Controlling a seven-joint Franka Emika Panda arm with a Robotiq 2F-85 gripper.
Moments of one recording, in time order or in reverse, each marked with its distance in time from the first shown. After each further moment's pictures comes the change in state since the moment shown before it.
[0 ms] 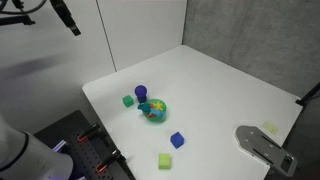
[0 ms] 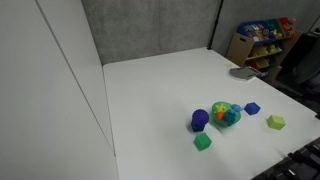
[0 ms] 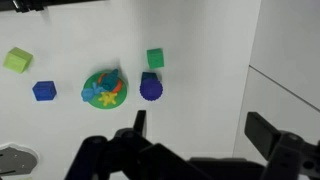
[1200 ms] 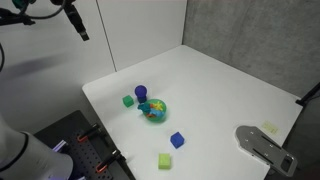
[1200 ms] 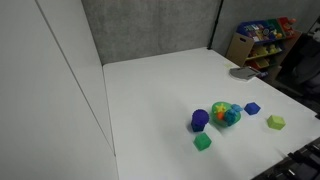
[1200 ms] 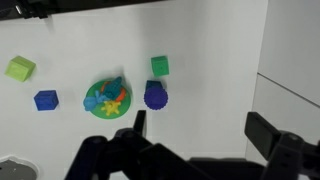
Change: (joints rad) arm -0.029 0.120 -0.002 0.030 -0.002 0.010 -0.019
